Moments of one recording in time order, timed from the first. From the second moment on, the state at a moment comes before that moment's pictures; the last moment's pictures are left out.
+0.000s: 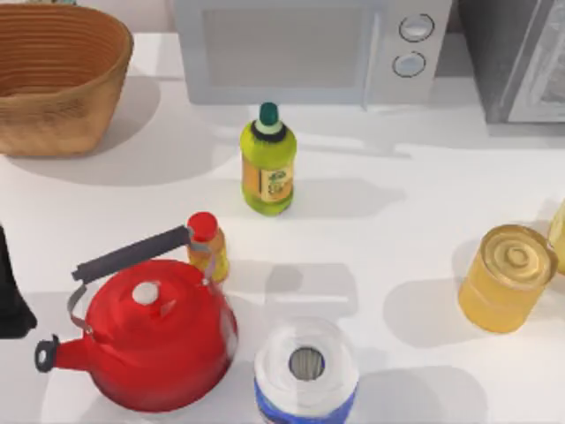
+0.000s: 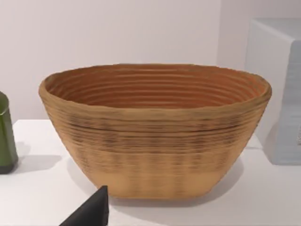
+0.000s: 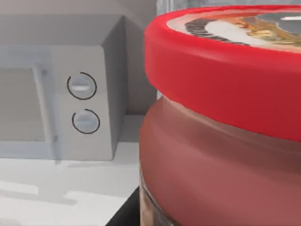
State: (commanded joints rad) left arm 0.00 0.00 0.00 0.00 0.00 0.00; right arm 0.08 0.17 0.22 -0.11 0.01 0.01
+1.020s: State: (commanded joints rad) left arm 0.00 0.00 0.00 0.00 0.00 0.00; right arm 0.04 0.17 0.07 0.14 -0.07 0.00
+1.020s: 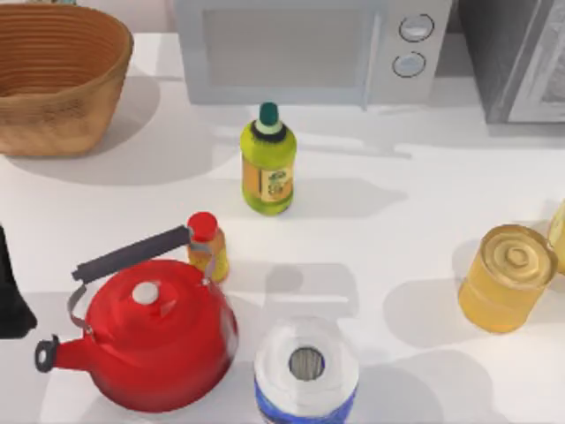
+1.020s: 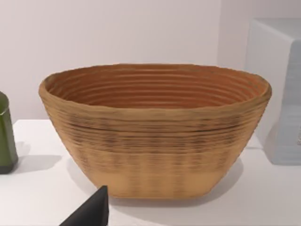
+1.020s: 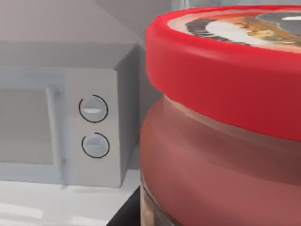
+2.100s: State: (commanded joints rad) left arm 0.00 0.00 0.00 0.00 0.00 0.00; right arm 0.12 1.03 0.42 0.83 -0.41 -0.03
